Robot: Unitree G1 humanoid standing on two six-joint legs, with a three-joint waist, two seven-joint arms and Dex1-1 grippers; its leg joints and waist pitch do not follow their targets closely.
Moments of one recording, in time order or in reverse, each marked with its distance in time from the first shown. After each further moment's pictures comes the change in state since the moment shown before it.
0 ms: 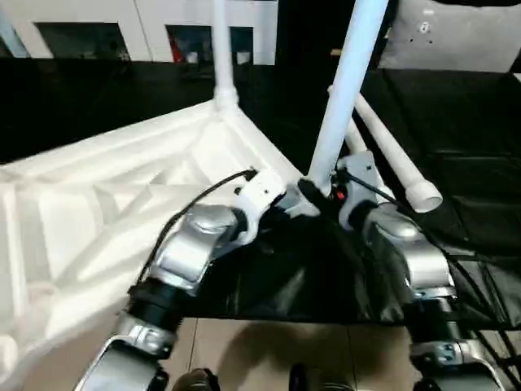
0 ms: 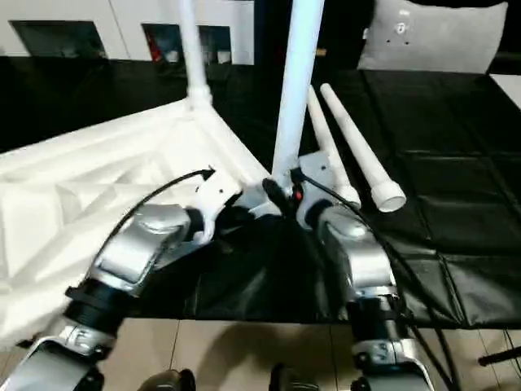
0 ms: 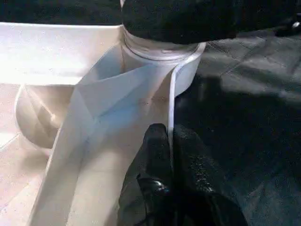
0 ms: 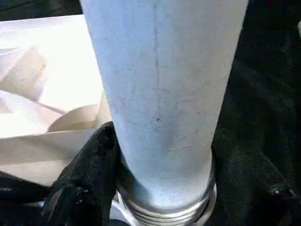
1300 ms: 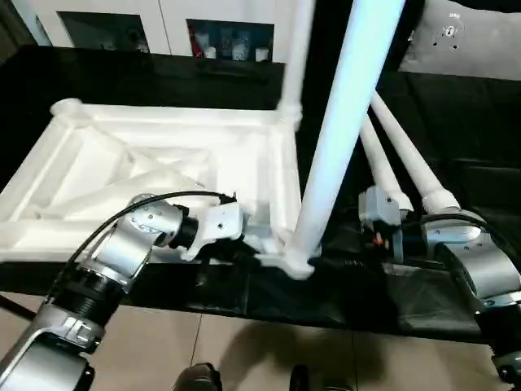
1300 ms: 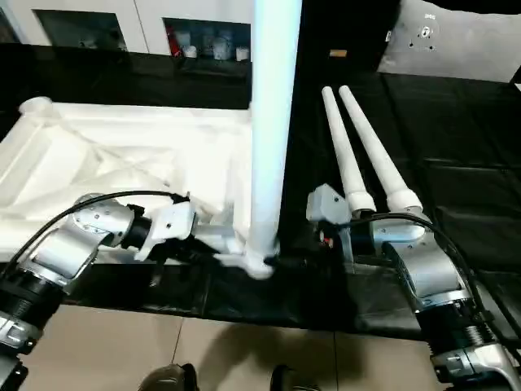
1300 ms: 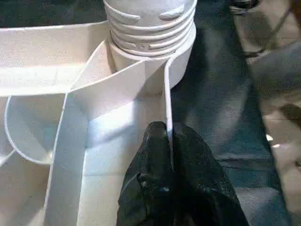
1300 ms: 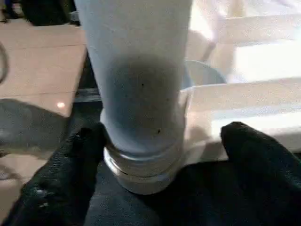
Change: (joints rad) left arm 0.000 0.399 -0.123 0.078 -0.119 -0.516 -0.700; right arm 0.058 -0.435 0.190 -0.051 0.115 -0.257 0.897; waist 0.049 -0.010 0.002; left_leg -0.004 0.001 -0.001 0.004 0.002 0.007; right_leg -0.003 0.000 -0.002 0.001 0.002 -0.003
